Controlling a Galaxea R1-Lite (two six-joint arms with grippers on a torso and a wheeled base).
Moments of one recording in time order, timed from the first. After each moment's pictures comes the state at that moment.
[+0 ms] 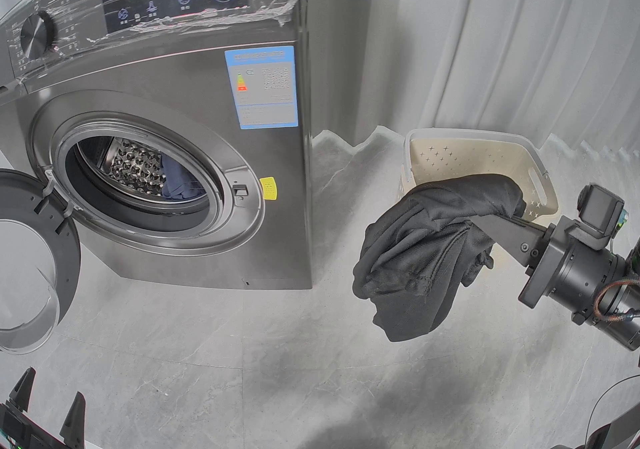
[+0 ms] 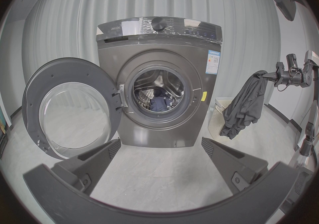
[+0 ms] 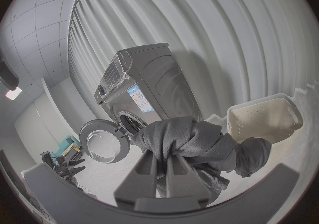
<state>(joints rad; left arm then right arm) 0.00 0.02 -0.02 0.00 0.00 -0.02 0.77 1.32 -0.48 -0.92 -0.08 0.27</state>
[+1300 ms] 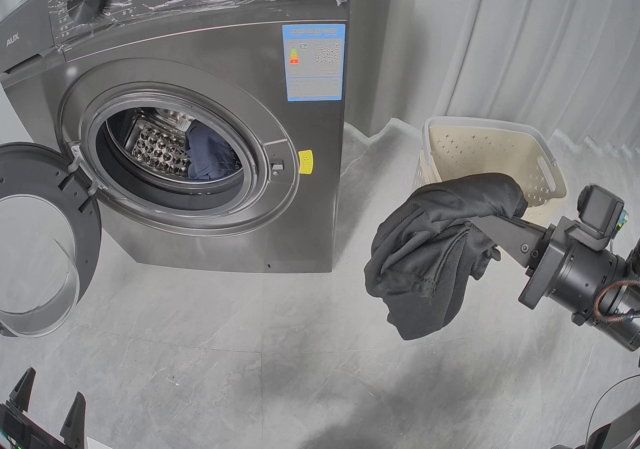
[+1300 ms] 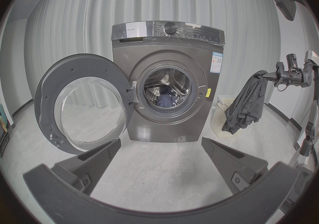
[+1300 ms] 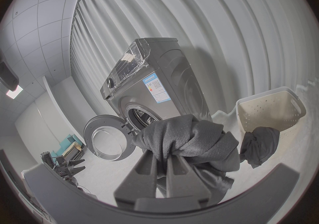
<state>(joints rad) 0.00 0.02 -0.02 0.00 0.00 -0.02 0.77 1.32 -0.48 -0.92 -0.08 0.27</state>
